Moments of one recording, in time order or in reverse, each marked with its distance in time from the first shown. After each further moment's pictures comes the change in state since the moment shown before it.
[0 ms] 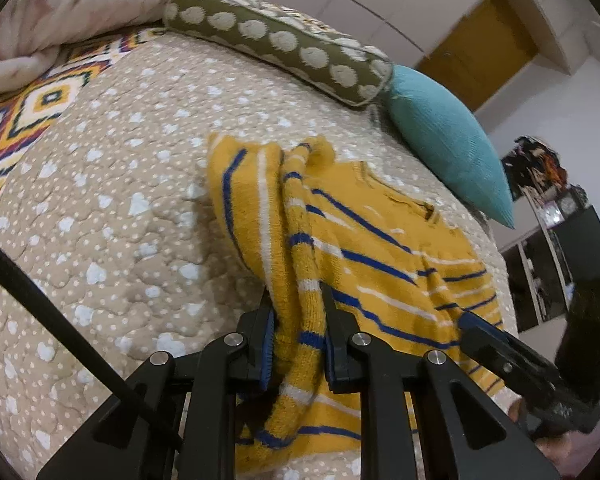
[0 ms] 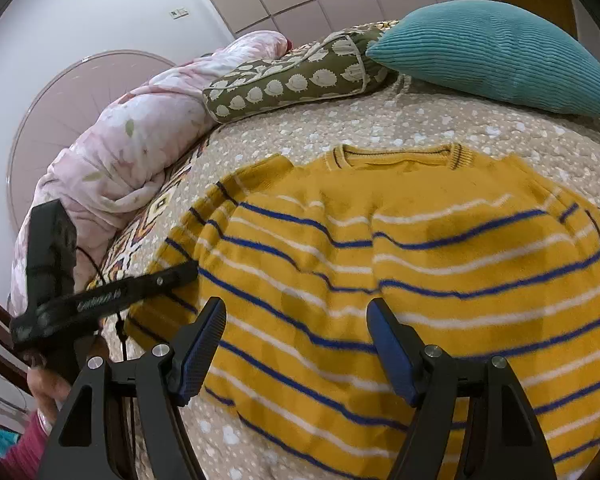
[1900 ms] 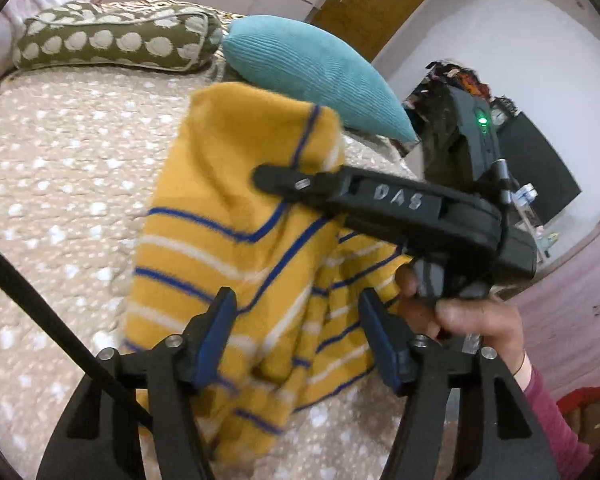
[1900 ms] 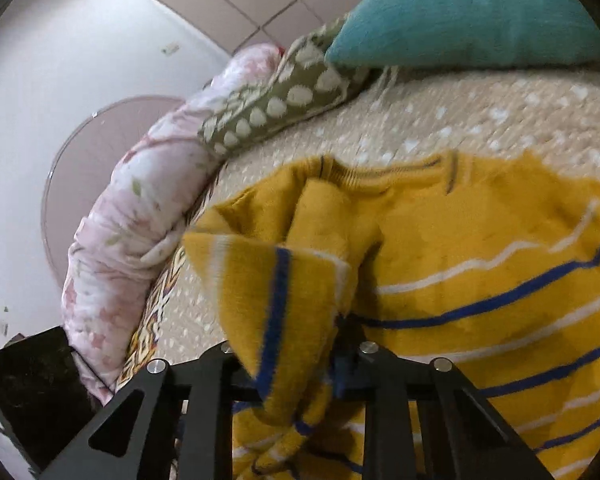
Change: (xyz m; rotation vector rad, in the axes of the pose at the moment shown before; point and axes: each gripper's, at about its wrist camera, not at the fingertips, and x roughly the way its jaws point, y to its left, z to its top) left arm 0.013 -0.128 -0.044 0.283 0.110 -0.196; right arm 0.020 -0.072 0.044 0.183 -0.031 0.214
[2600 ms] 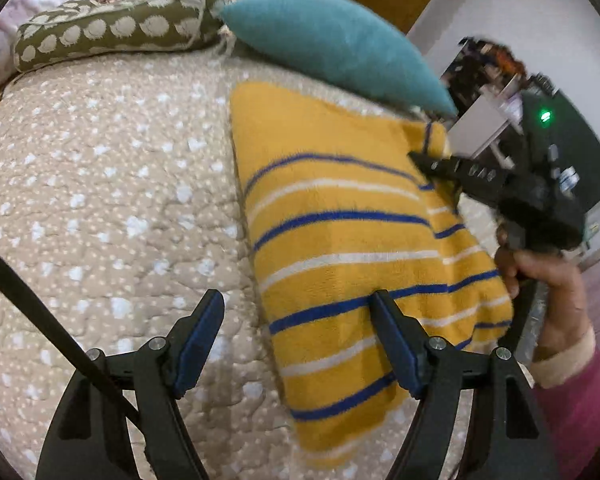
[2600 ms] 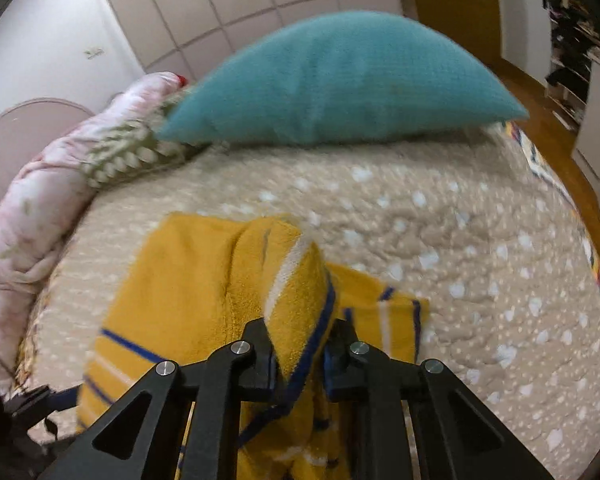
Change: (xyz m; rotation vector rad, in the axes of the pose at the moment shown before) left arm 0.066 -0.020 -0.002 0.007 0.088 0.162; right arm -0.095 -0.092 0.038 -0.053 -0.083 -0.466
